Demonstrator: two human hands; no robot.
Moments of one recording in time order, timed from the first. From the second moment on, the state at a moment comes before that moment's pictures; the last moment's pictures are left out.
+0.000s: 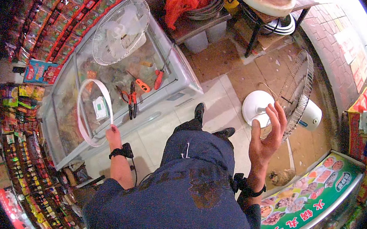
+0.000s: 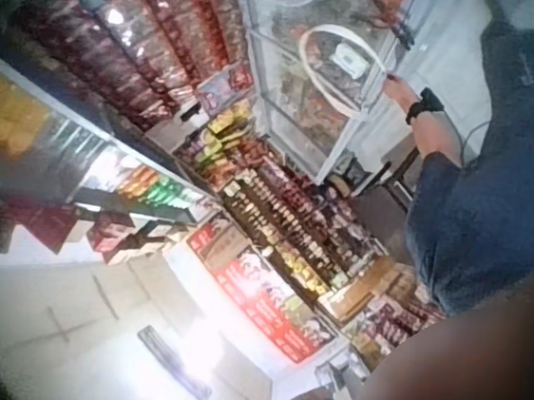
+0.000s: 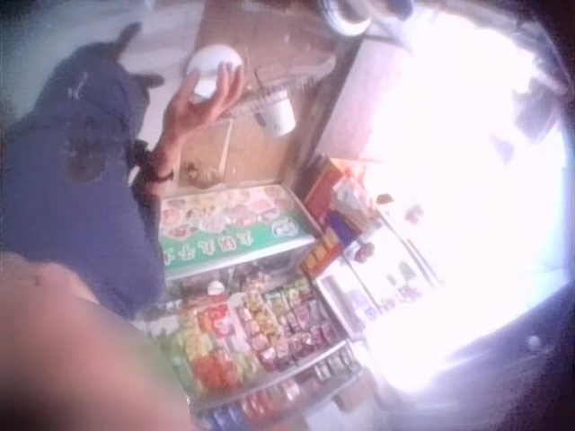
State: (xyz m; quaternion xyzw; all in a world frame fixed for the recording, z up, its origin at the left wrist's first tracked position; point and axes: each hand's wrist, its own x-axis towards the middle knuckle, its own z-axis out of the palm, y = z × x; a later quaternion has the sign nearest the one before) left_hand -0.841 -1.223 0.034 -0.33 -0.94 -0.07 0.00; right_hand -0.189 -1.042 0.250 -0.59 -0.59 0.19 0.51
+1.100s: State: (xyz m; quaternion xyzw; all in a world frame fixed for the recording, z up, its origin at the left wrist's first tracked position) left_hand -0.937 -0.705 0.116 -0.42 -0.85 -0.21 -0.24; right_hand -0.233 -1.011 0.269 -0.63 -0.60 0.25 0.43
